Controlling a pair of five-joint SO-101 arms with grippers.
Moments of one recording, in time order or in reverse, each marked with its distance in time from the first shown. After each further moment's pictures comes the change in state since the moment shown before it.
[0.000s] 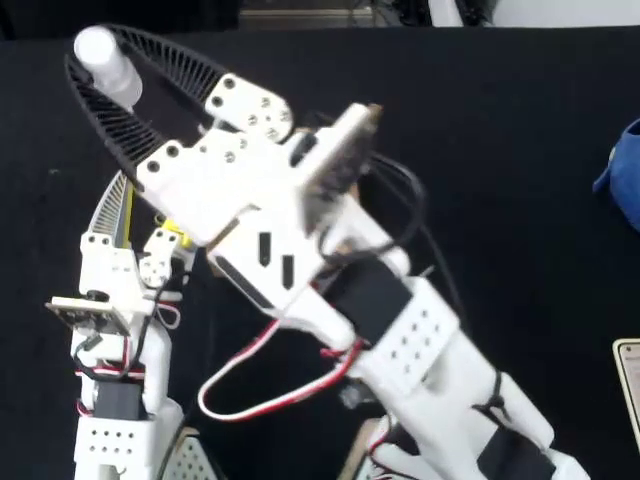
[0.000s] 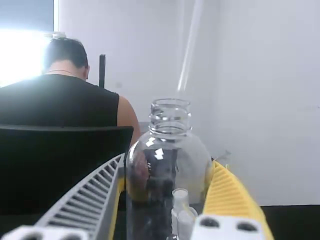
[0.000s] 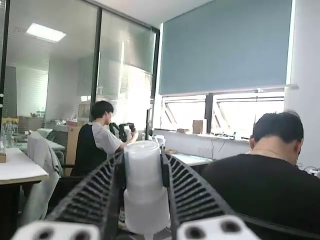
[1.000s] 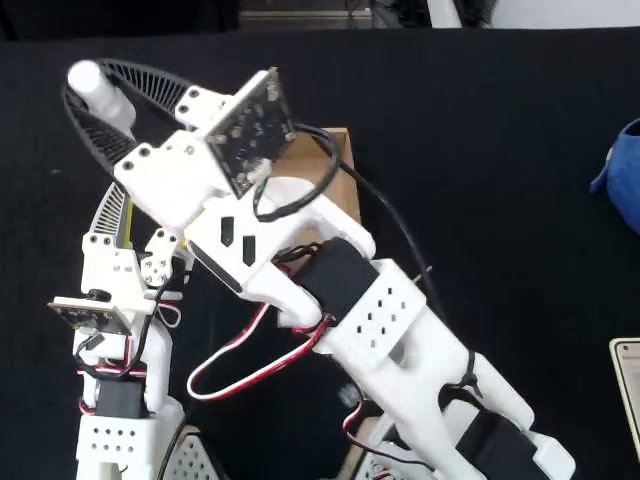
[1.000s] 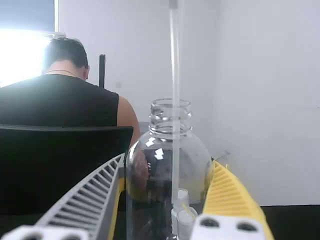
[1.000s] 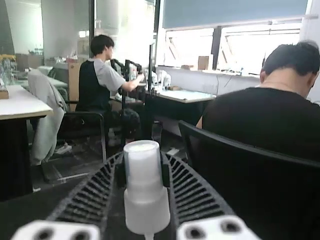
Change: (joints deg) left arm 0.0 0.0 0.0 0.0 0.0; right arm 0.0 6.2 -0.4 12.1 0.1
